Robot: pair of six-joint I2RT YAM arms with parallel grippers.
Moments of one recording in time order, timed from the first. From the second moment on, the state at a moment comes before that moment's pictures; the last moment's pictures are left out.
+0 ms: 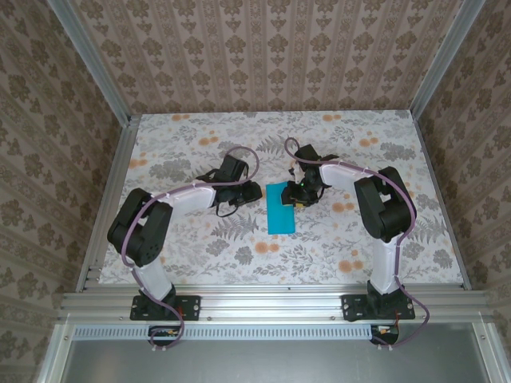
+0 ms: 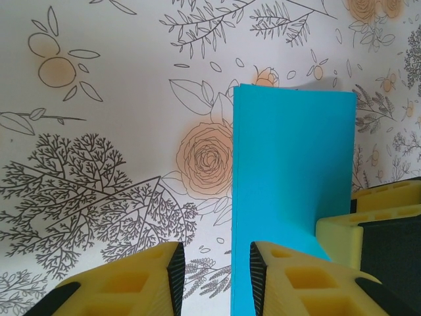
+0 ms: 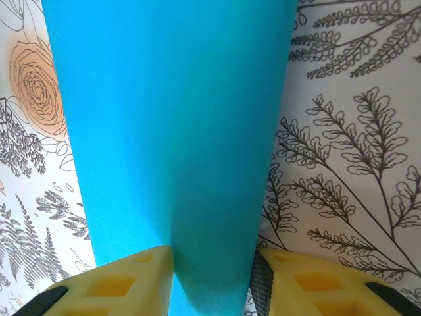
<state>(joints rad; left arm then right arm) -0.63 1.75 1.03 -0.22 0.23 -0.77 0.38 2.00 1.30 -0.65 -0.38 0.39</state>
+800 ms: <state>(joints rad) -0.65 1.85 1.04 -0.11 0.36 -0.80 0.38 2.01 1.32 -0.67 -0.38 0.37</state>
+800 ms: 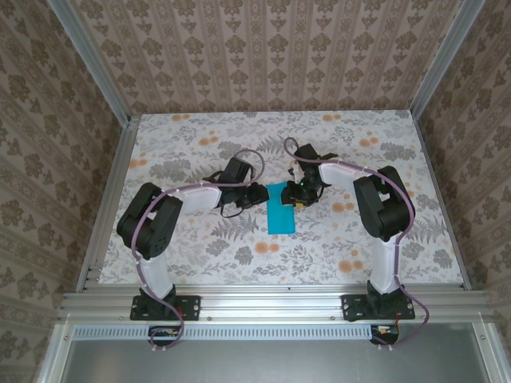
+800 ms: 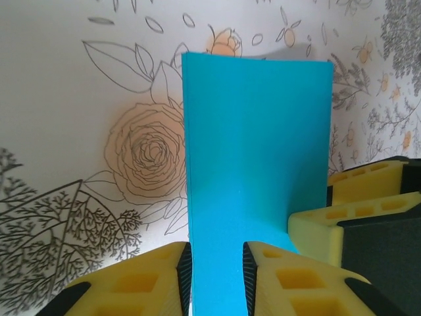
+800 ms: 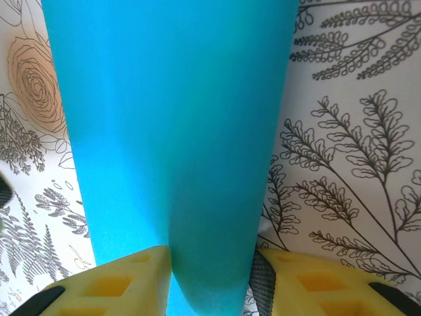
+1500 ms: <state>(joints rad) -0.67 1.93 1.09 -0.08 0.42 -0.81 0.38 2.02 1.34 -0.69 -0.38 0.37</state>
